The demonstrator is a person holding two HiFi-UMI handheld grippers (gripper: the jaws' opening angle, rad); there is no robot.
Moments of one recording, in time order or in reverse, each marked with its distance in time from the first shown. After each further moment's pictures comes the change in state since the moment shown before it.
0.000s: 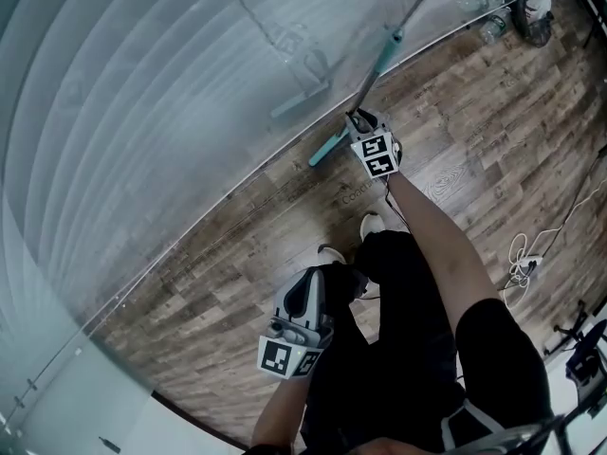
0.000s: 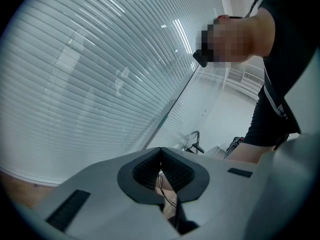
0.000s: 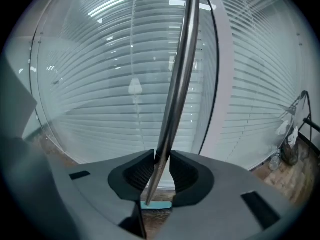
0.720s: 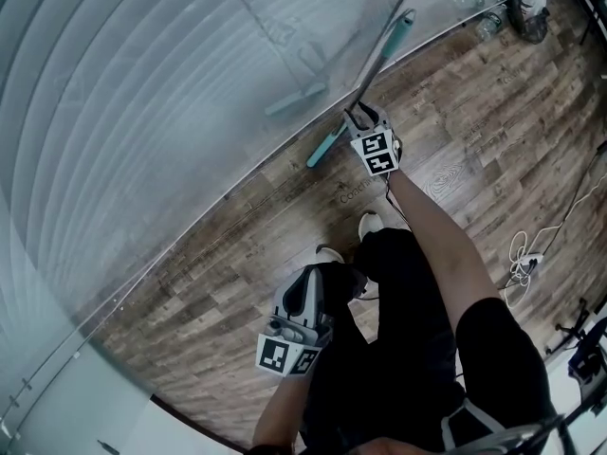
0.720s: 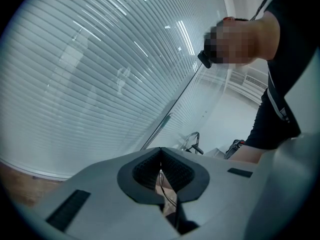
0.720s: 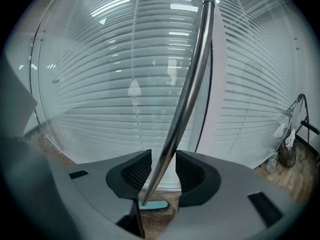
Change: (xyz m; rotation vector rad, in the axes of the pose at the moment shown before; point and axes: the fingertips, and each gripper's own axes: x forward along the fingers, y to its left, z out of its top) left arm -0.006 0.002 -0.015 -0.042 -0.009 0.004; right arm -0.008 -0.006 -0.002 -0.011 -0.029 -0.025
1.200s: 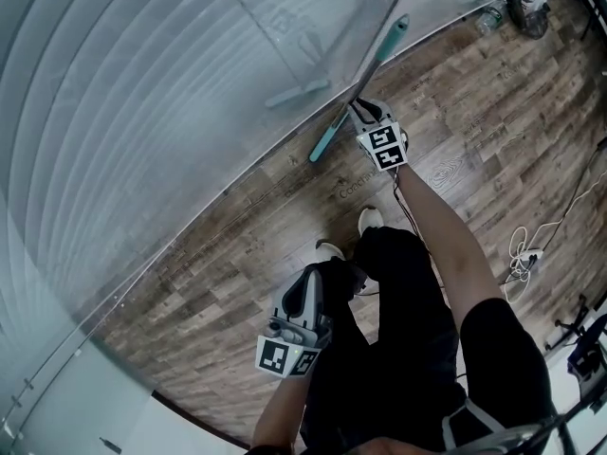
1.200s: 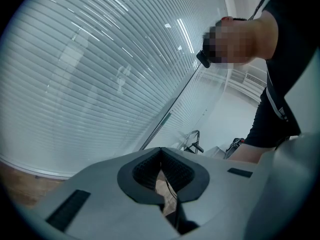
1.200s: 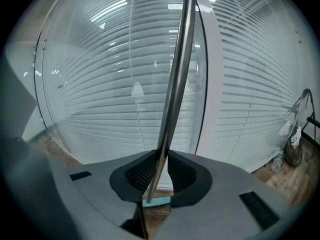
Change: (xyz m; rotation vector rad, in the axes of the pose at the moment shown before) left arm -0.007 -0.004 -0.004 0.004 0.024 0.008; right arm -0.013 -0.006 0.009 0.022 -0.006 0.063
